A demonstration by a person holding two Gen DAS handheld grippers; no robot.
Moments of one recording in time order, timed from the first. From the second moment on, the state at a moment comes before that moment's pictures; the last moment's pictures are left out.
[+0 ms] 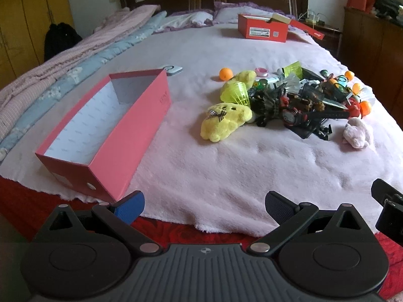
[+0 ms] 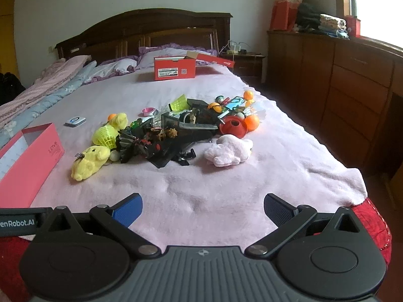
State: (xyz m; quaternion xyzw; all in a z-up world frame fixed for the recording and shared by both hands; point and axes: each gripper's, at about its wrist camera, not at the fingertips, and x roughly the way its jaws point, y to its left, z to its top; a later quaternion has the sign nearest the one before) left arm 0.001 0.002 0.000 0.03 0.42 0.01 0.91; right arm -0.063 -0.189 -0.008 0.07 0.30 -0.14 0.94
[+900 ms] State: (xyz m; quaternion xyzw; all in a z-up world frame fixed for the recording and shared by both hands) left arm 0.011 -0.007 -0.012 0.05 0.43 0.01 0.90; right arm -0.055 -0.188 -0.017 0.07 0.32 -0.12 0.94
